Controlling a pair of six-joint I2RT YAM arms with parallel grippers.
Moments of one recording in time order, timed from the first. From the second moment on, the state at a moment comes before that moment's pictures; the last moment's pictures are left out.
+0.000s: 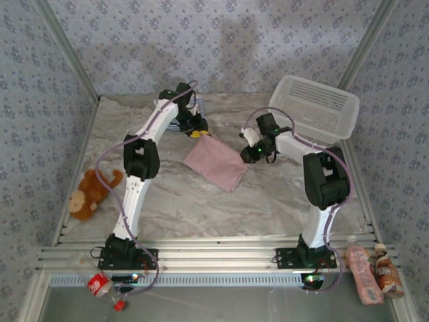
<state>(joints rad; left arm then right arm) -0.36 2.56 2.49 -1.23 0.45 -0.42 0.31 1.87 1.26 -0.55 -0.33 -0.26</state>
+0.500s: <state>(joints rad) -0.31 2.25 1.99 -1.04 0.38 -0.32 0.35 1.63 1.06 -0.49 -0.10 0.10</state>
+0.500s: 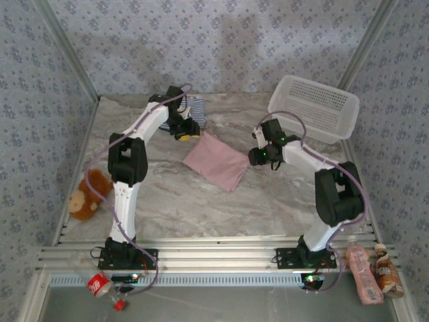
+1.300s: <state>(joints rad) -0.30 2.27 1.75 -0.84 0.60 -0.17 0.50 1.67 0.93 -0.32 -0.08 0.51</state>
